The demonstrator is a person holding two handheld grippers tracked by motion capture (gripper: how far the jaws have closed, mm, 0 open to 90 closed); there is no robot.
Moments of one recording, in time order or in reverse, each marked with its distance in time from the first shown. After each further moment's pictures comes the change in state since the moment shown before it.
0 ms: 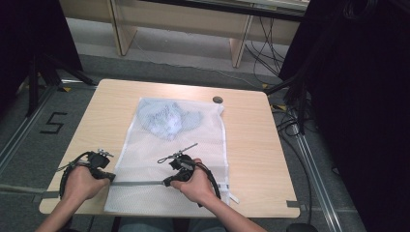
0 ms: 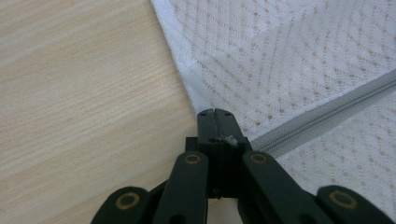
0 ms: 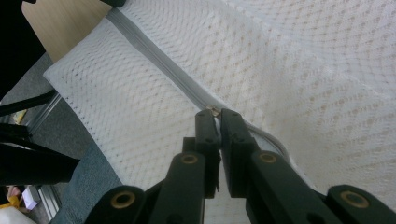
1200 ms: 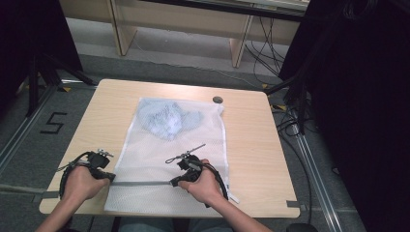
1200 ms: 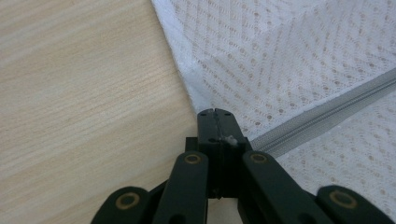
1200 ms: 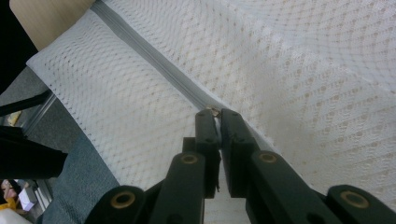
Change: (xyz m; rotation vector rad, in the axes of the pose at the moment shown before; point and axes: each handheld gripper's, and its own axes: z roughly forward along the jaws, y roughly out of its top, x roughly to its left) left arm 0.000 0.000 0.000 -0.001 0.001 0.000; right arm -0.013 -0.011 -0.012 0.001 -0.008 0.024
